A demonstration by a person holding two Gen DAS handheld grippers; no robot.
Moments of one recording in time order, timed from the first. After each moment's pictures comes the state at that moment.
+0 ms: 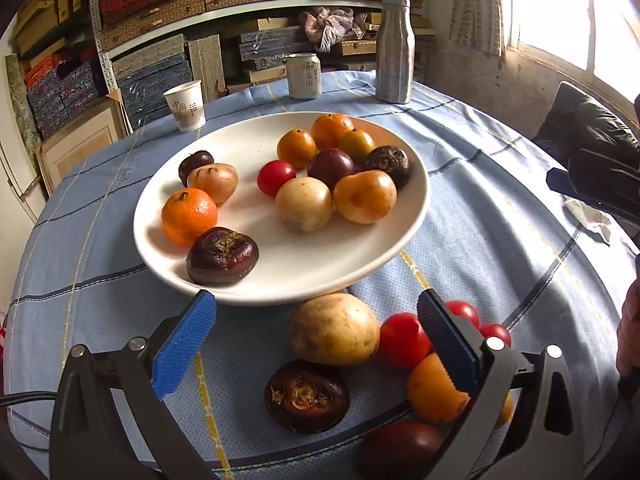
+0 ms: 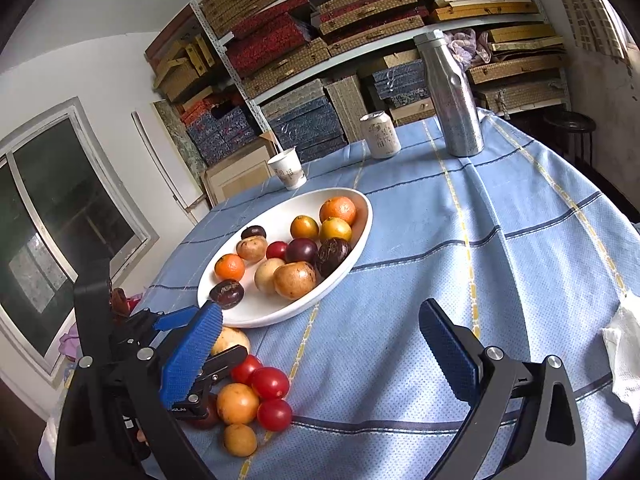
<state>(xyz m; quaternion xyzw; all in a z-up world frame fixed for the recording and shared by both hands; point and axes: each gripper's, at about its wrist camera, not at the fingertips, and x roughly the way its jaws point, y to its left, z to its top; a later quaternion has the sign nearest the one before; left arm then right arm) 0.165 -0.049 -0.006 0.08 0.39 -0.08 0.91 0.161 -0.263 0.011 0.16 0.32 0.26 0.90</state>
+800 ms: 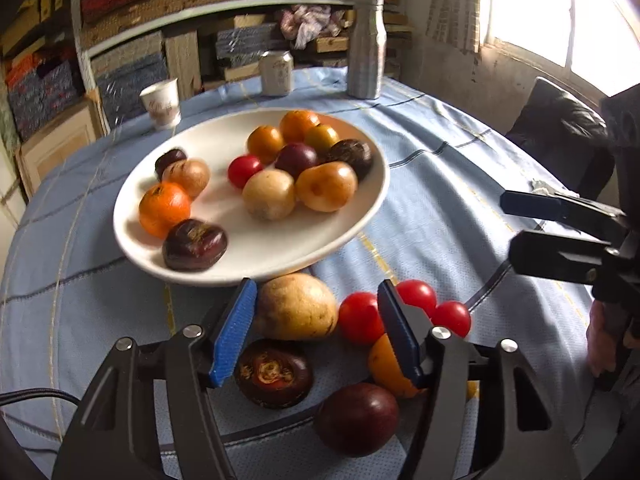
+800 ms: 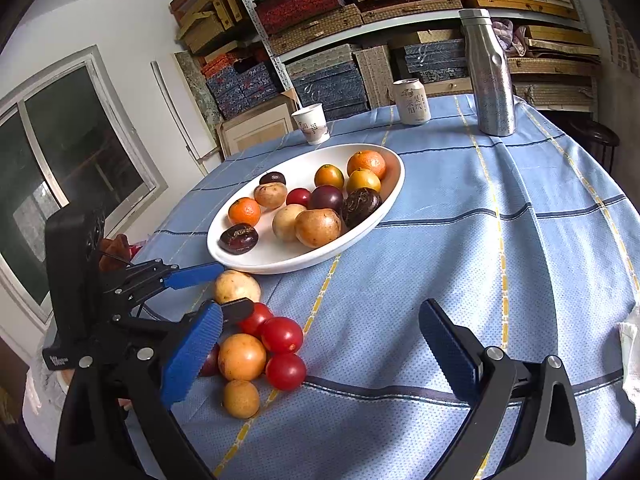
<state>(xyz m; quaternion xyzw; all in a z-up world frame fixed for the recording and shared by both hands) 0.151 -0.053 0.000 0.06 0.40 -0.13 0.90 0.148 -0.238 0.001 0.09 0.36 0.29 0.88</state>
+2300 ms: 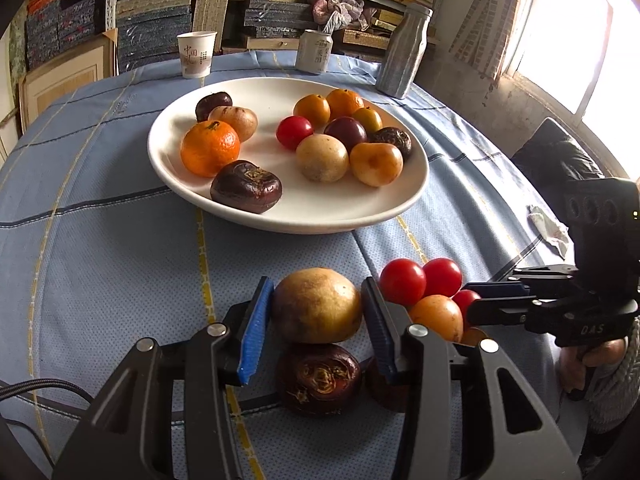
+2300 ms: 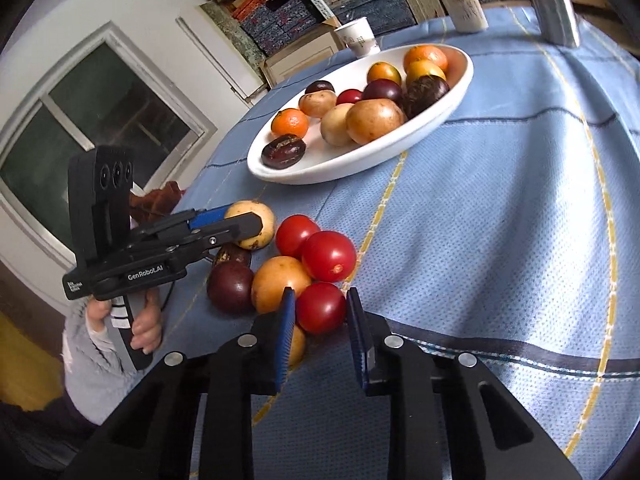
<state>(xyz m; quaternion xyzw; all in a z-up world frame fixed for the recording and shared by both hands) 0.143 0.000 -0.009 -0.03 0.43 -0.13 0.89 0.151 -0.219 -0.043 0.12 0.47 0.40 0.78</state>
